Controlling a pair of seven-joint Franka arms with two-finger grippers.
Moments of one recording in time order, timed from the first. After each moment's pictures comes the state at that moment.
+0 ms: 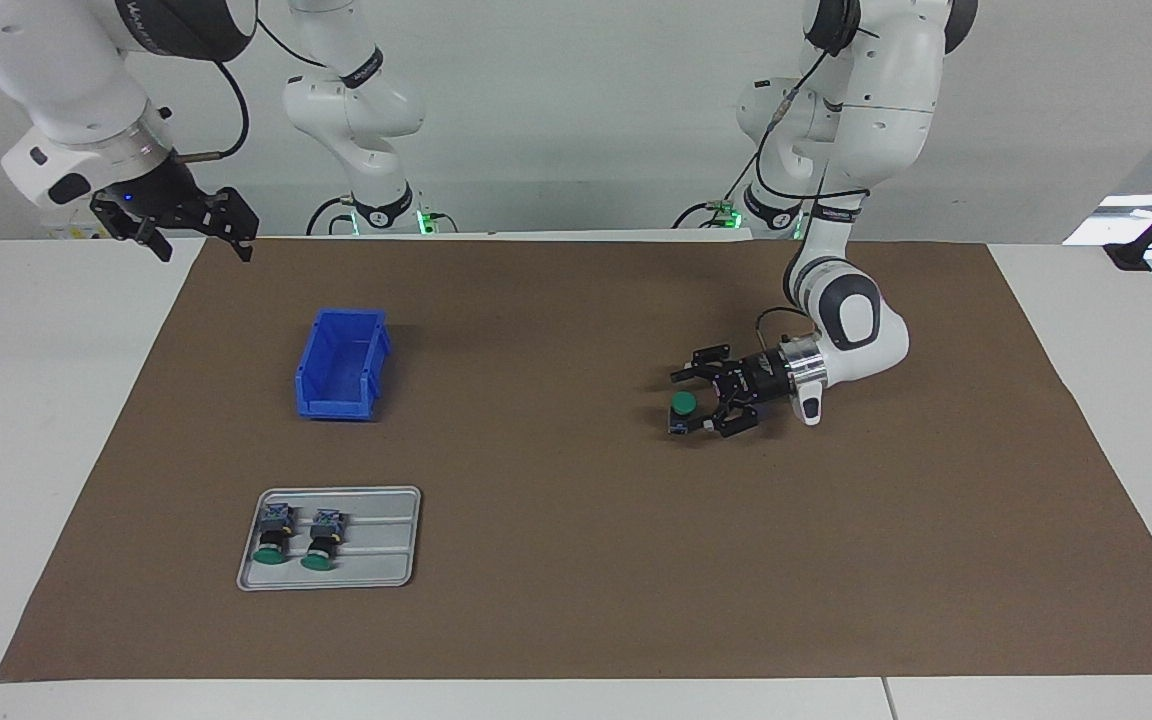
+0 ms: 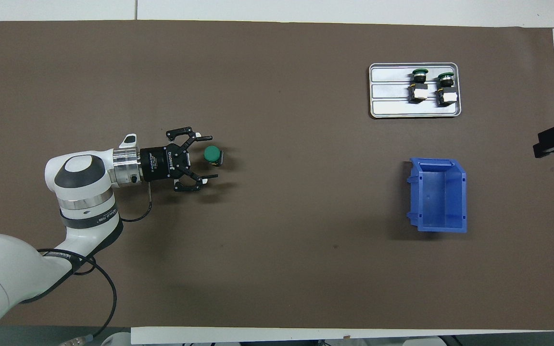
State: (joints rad) left arm -0.19 0.33 -0.05 -2.23 -1.65 1.97 -0.52; right arm -0.05 -0.01 -0.03 -1.55 -0.05 1.40 -0.08
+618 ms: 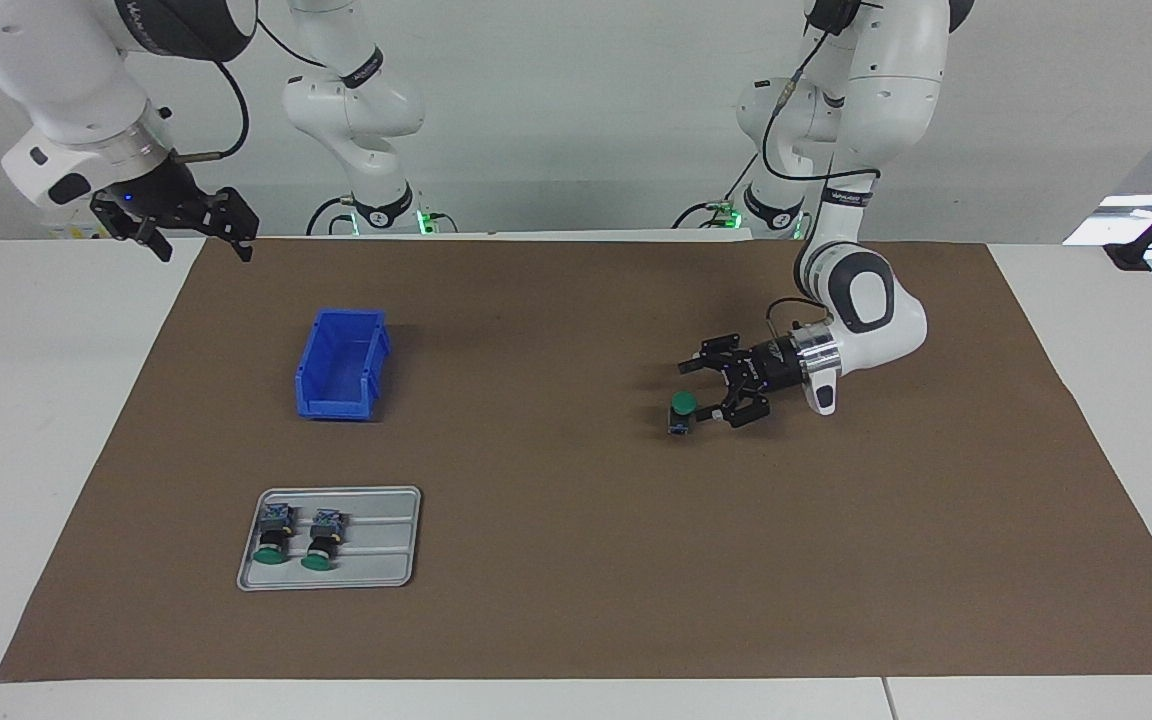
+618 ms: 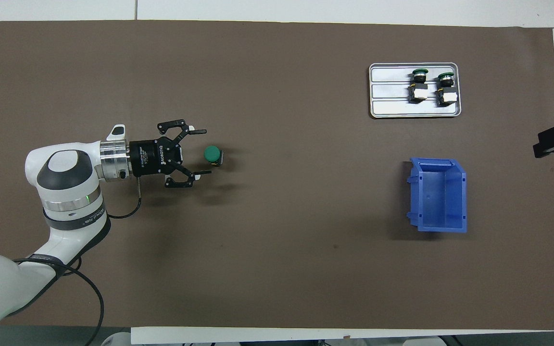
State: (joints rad) left arm -0.19 0.21 -0.04 -2.22 -1.50 2.04 -0.60; right arm -0.05 -0.01 -0.03 -1.55 -0.05 1.40 -0.08
